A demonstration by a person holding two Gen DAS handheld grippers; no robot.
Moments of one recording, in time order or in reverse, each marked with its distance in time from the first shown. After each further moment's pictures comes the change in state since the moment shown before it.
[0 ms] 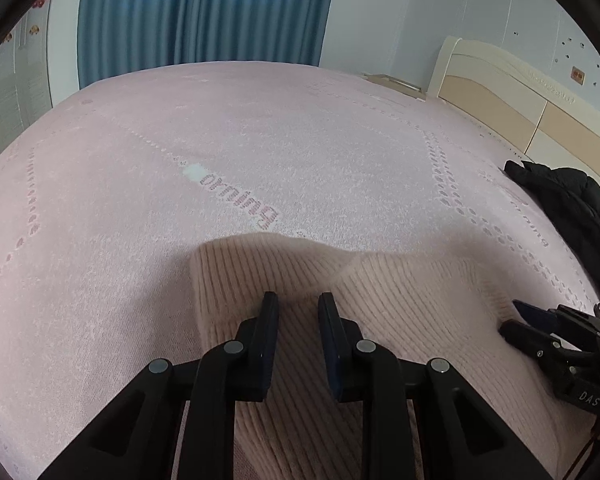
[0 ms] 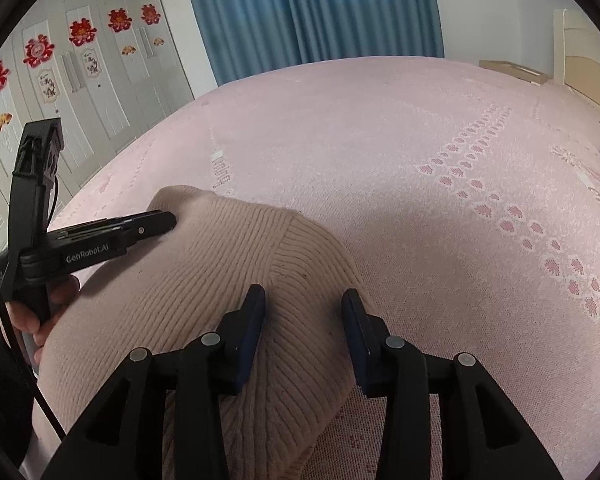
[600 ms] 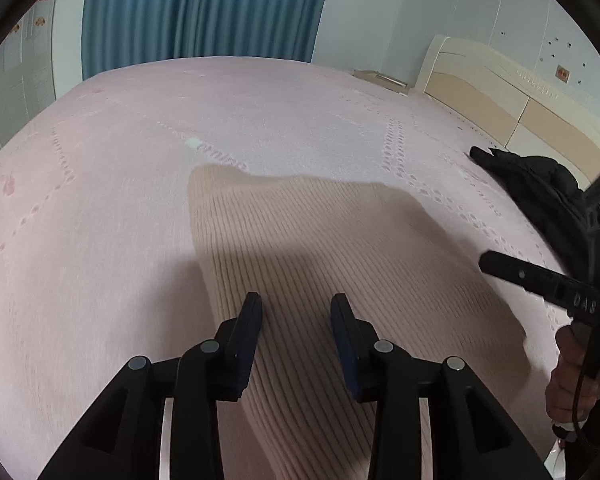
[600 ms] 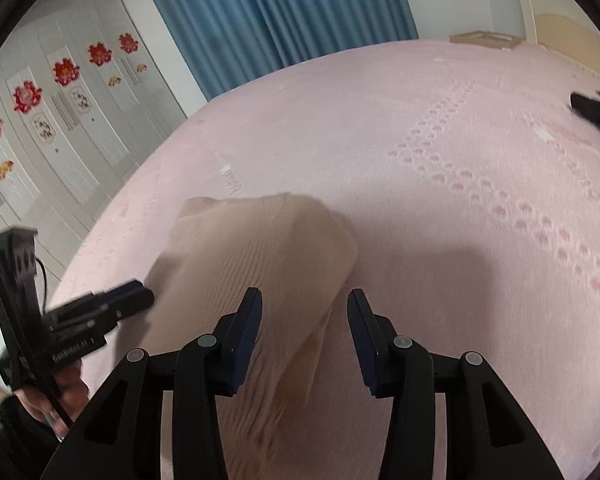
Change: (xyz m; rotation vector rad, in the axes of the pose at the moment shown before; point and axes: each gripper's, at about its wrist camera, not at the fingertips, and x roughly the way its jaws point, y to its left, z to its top) left arm -0.101 -0.042 -0.066 -0.010 0.020 -0.020; right arm -0.076 -0.011 -0.017 0.167 0.017 0.060
